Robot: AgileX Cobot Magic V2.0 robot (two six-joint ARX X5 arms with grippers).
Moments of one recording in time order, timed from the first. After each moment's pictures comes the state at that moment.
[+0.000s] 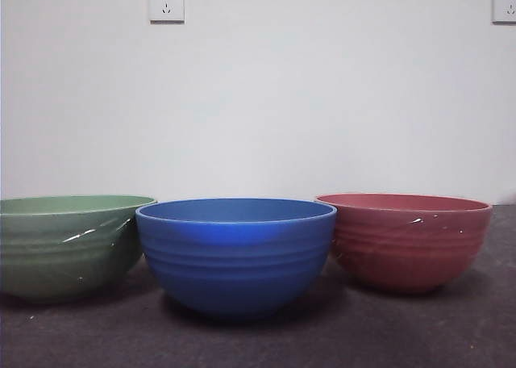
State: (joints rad) left arm -0.03 0.00 0.02 -0.19 0.00 0.01; right arm 0.36 0.36 0.61 -0.64 0.03 0.13
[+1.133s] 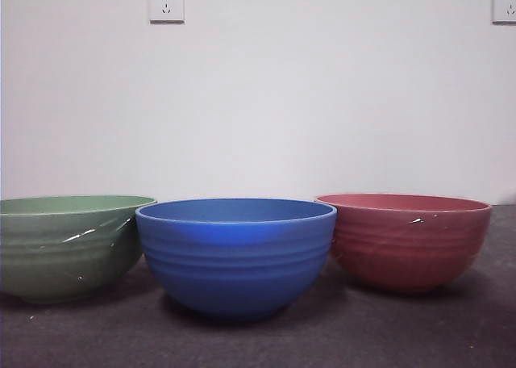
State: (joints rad) left arm -0.03 0.00 0.02 -0.19 0.00 0.01; right arm 0.11 0.02 0.10 -0.22 -0.10 -0.08
